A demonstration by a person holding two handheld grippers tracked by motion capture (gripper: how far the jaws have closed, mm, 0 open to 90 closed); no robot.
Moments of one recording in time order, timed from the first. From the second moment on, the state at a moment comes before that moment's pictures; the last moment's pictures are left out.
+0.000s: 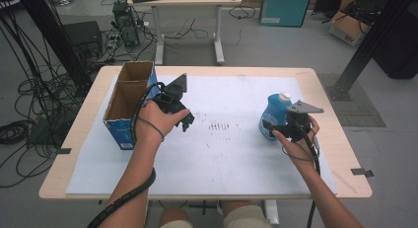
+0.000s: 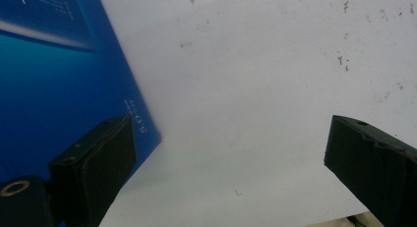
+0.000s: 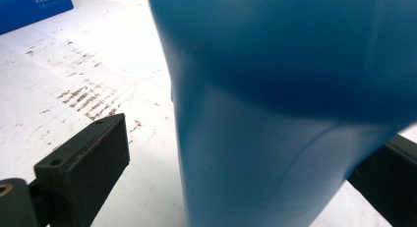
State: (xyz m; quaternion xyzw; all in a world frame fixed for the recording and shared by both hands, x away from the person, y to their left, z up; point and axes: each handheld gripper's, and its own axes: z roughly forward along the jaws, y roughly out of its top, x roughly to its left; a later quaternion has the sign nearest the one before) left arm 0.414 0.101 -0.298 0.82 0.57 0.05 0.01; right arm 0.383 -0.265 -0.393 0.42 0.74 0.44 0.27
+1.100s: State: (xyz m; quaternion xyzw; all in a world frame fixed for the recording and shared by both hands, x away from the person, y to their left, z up) left arm 0.413 0.103 -0.296 0.82 0.57 0.05 0.01; right arm 0.382 -0.266 -0.396 0.42 0.74 0.45 0.28
